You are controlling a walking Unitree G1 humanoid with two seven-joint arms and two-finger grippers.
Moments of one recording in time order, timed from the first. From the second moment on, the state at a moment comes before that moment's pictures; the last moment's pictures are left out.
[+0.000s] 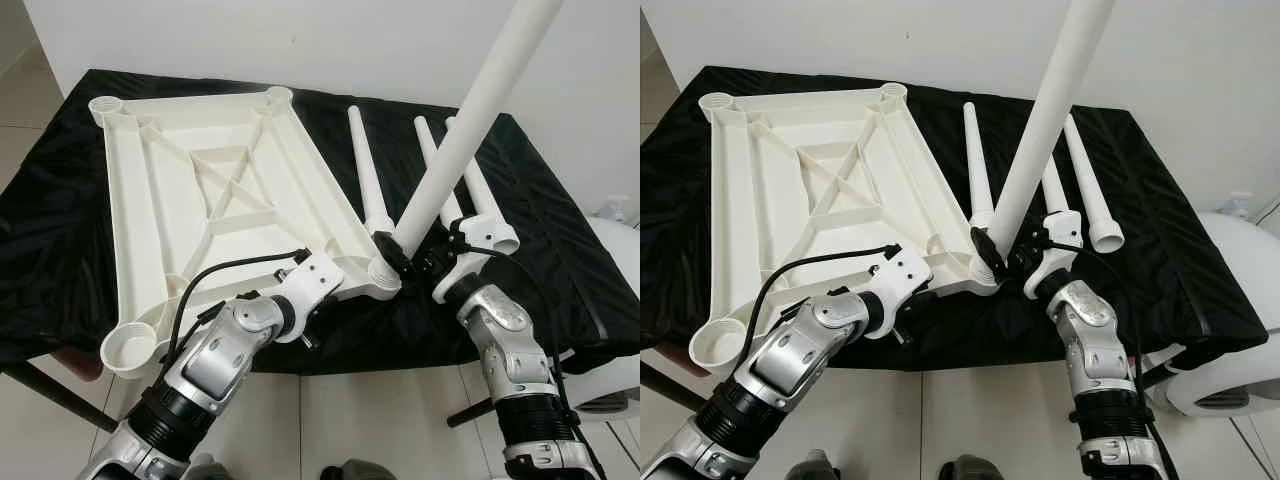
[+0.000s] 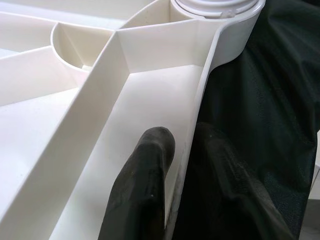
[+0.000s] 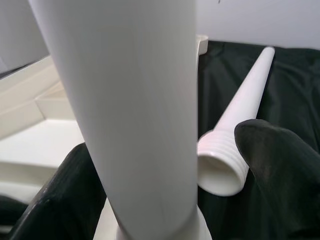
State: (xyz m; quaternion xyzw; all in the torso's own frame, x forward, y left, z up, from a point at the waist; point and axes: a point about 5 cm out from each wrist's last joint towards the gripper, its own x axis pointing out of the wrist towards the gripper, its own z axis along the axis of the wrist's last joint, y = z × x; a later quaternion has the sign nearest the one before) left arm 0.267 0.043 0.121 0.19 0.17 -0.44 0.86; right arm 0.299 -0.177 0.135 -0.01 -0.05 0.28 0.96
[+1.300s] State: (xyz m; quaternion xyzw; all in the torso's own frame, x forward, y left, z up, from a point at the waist) left arm 0.266 0.042 0.120 0.20 0.18 -0.45 0.85; right arm 0.318 -0.170 0.121 0.00 -0.03 0.37 0.93
